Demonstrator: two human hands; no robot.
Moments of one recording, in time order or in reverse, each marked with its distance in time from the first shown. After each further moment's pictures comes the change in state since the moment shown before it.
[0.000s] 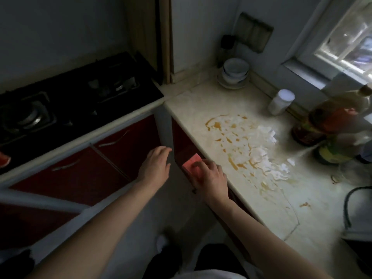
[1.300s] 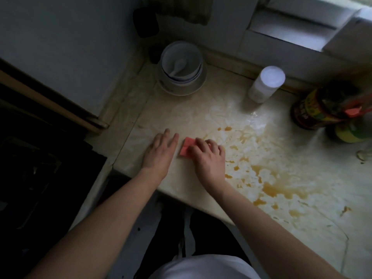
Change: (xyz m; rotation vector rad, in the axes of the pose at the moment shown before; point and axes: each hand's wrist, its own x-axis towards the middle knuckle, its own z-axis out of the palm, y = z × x) left_hand 0.365 0.033 0.099 0.537 -0.608 0.463; right_hand 0.278 0.094 0.035 -0.172 0.213 0.386
